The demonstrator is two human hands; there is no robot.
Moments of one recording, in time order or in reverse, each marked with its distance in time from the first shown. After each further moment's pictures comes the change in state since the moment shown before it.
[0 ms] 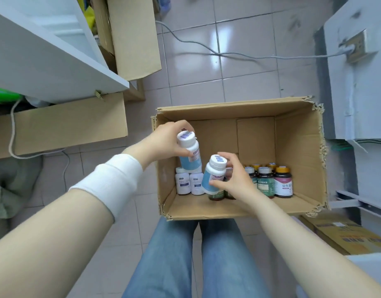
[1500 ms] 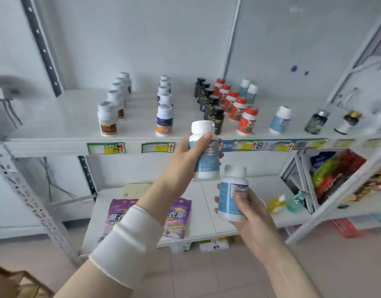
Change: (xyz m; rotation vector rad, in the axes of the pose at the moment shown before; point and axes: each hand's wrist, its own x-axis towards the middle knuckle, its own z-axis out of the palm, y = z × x) left_hand -0.768 0.372 0.420 -0.470 -1.136 1.057; right_hand -0.896 0.203 0.215 1.185 1.650 -0.728
